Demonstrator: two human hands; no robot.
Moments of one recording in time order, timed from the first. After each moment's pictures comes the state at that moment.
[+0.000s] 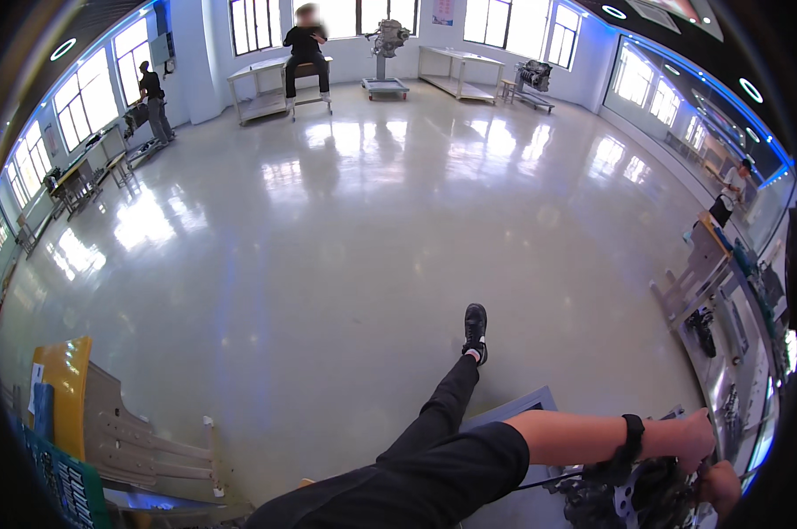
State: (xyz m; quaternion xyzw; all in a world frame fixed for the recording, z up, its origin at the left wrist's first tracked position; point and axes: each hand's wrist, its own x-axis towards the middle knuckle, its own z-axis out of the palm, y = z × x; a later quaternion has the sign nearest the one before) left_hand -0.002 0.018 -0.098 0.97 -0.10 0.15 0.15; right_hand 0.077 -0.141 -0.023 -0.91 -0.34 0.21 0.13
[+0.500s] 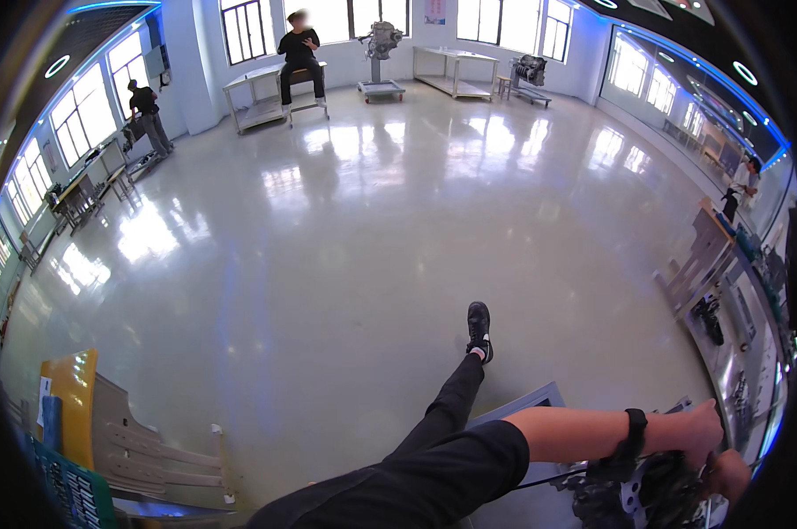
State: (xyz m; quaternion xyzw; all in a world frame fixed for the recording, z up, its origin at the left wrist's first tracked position) left_hand 0.001 0.014 -0.101 0.96 -0.10 0.16 0.20; right_hand 0.134 -0.144 -0.044 -0.89 -0.24 0.35 0.14
